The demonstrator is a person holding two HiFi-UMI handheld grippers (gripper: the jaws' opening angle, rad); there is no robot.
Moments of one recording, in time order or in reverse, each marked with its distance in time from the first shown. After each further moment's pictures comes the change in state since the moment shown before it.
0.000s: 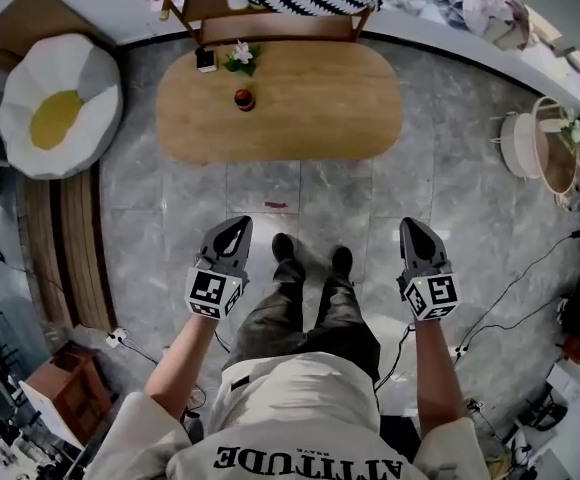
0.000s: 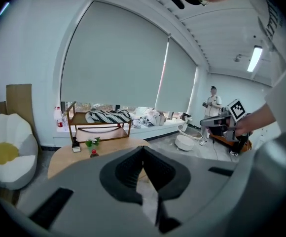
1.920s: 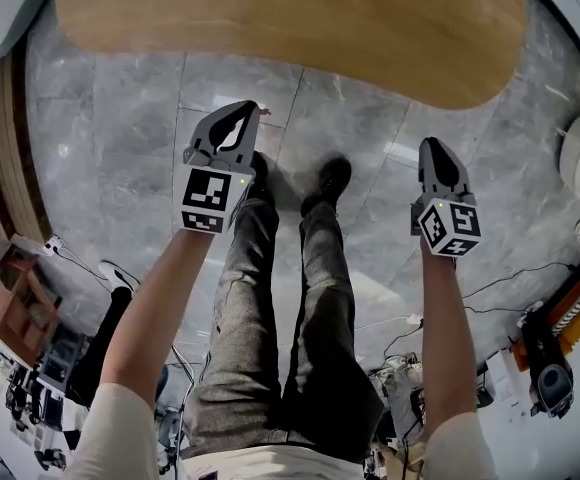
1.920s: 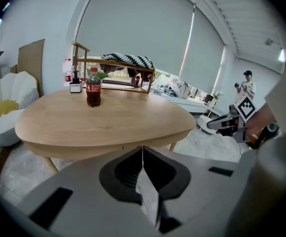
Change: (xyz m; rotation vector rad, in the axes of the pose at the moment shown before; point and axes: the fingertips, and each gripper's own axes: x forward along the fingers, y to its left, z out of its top) left arm 0.282 0.099 -0.343 -0.138 0.193 0.159; right arm 0.299 -0.121 -0.354 0.002 0.331 0.055
